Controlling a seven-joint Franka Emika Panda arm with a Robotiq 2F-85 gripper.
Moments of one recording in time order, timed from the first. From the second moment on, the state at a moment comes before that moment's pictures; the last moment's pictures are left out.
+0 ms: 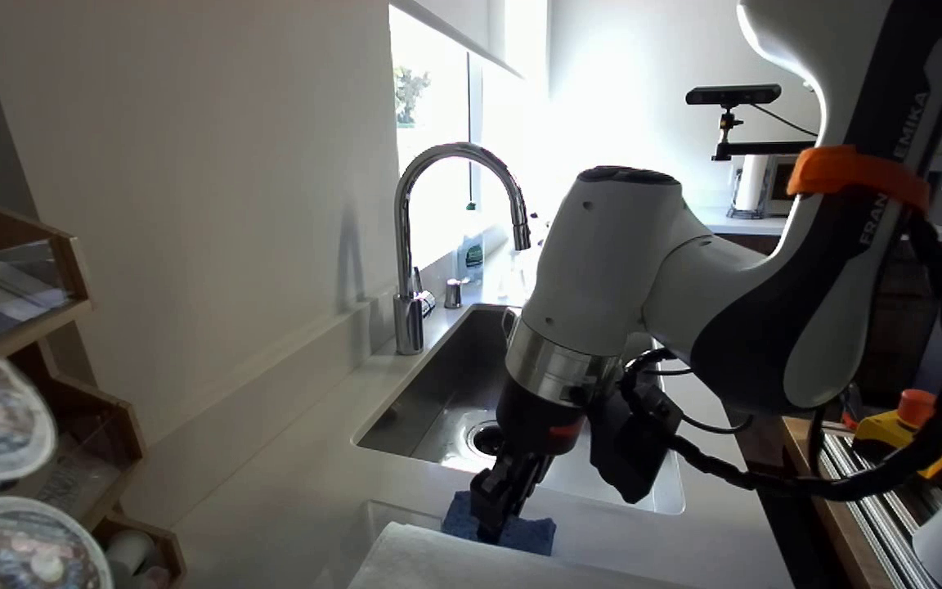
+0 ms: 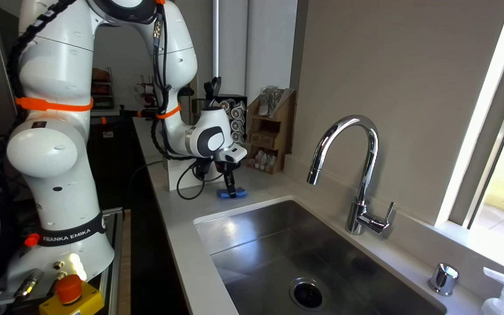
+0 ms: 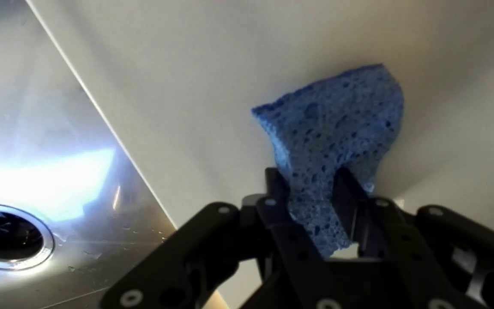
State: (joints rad) arm 0.07 0.18 0.13 -2.65 -0.42 3.12 0.88
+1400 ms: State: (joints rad) arm -0.05 0.09 0.23 -2.74 -0.34 3.03 0.90
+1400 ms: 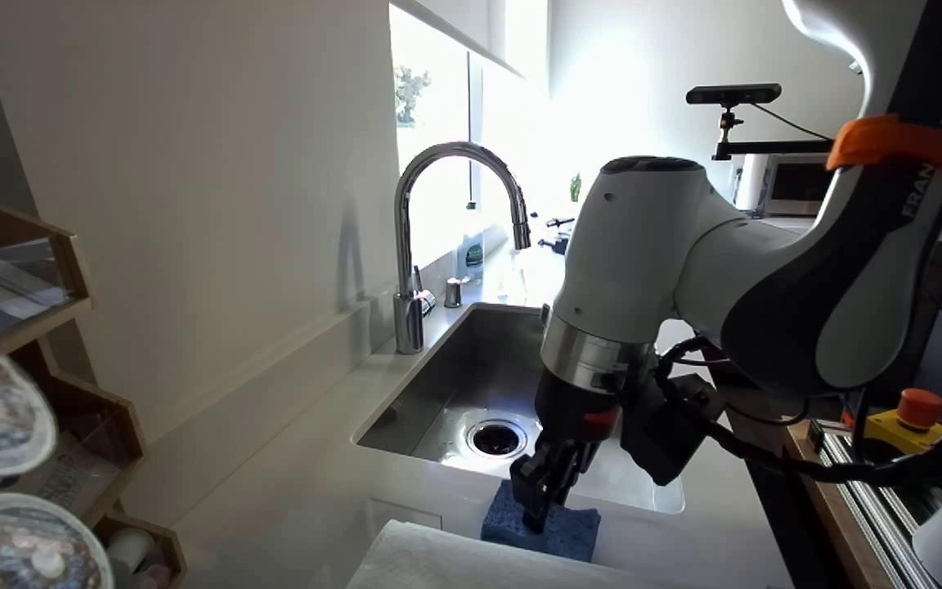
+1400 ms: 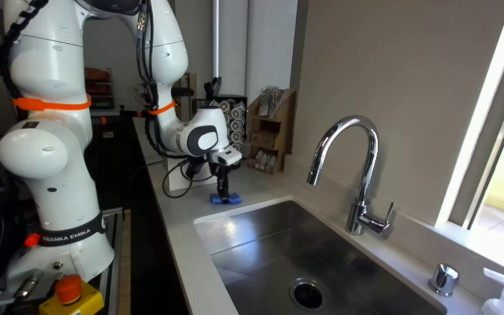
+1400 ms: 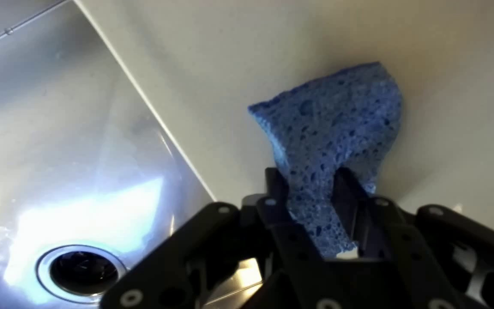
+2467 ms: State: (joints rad) arm -0.06 0.23 0.08 -2.53 -0.47 3.03 0.89
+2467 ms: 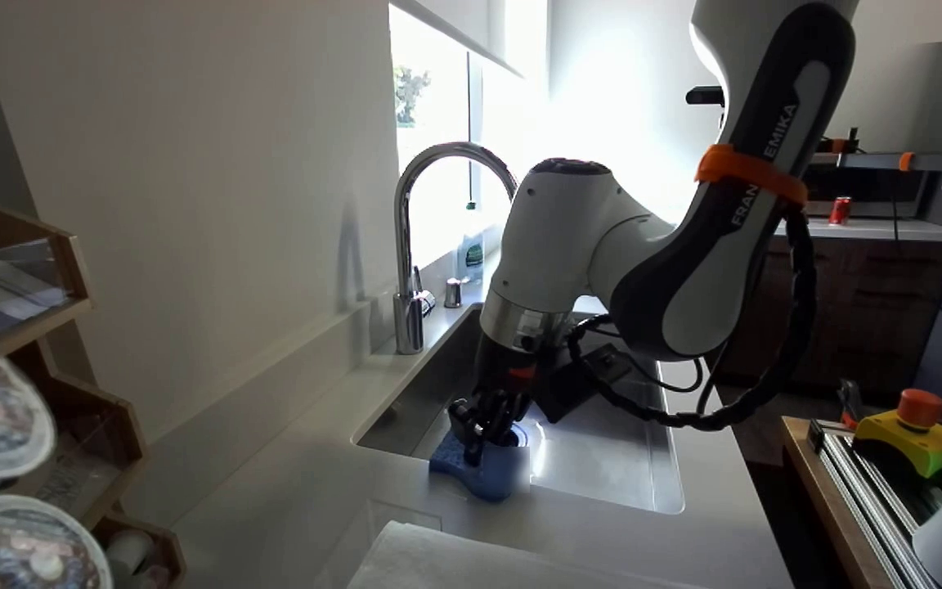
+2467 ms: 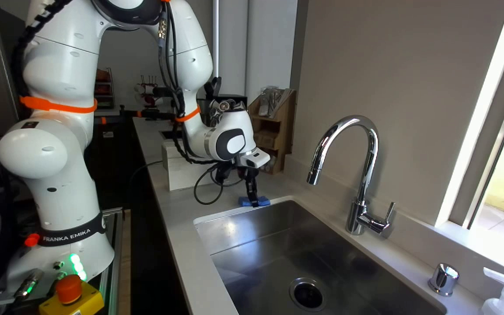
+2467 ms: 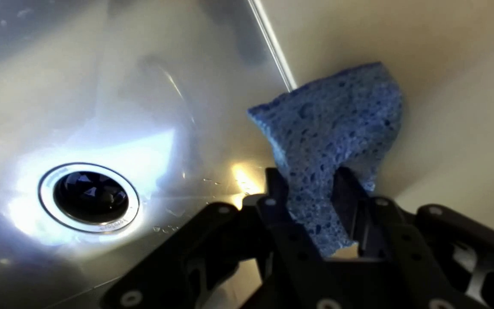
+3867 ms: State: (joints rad) arm 0.02 0.48 -0.01 -2.14 -0.47 2.99 0.89
